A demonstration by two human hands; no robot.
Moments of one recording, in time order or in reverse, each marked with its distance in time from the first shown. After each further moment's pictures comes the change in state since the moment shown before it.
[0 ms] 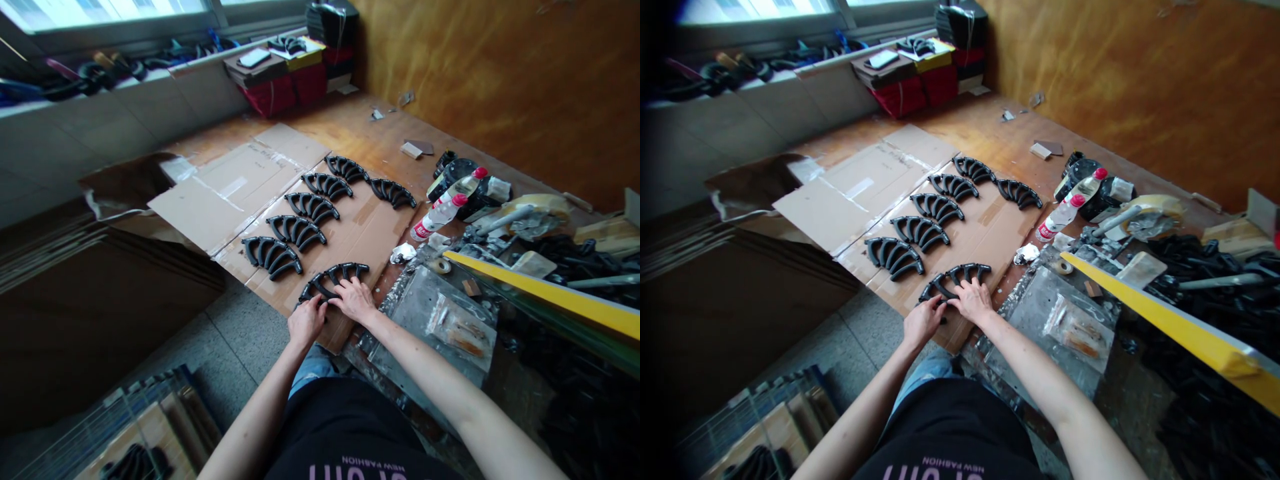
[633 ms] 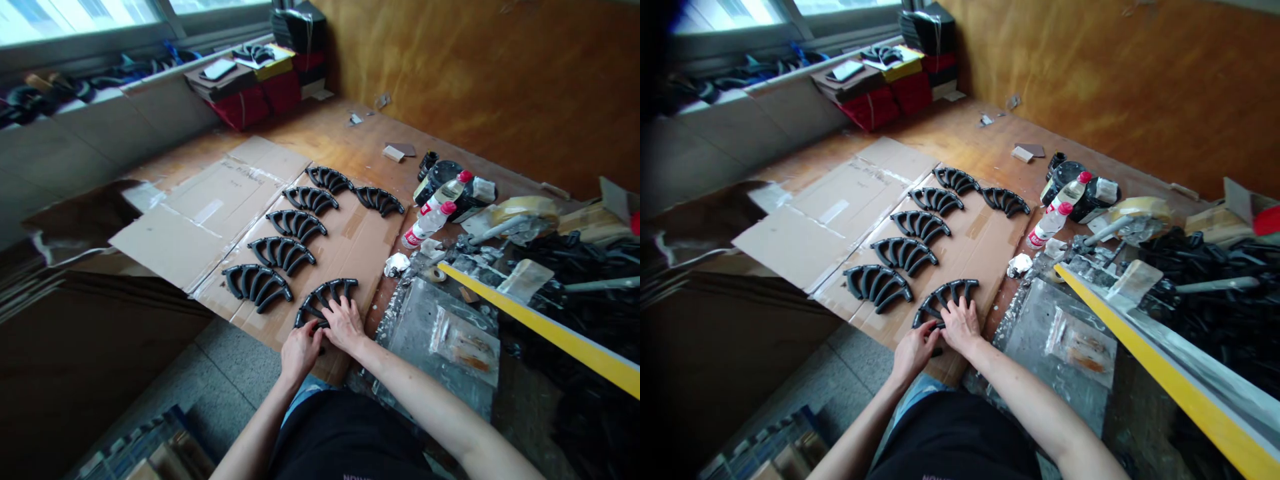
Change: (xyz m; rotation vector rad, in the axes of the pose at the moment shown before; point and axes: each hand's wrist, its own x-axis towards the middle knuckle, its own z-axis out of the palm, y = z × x) left_hand 0.012 -0.001 -0.014 -0.024 -0.107 0.050; right_hand 0.010 -0.020 0.005 0.052 0.005 0.085
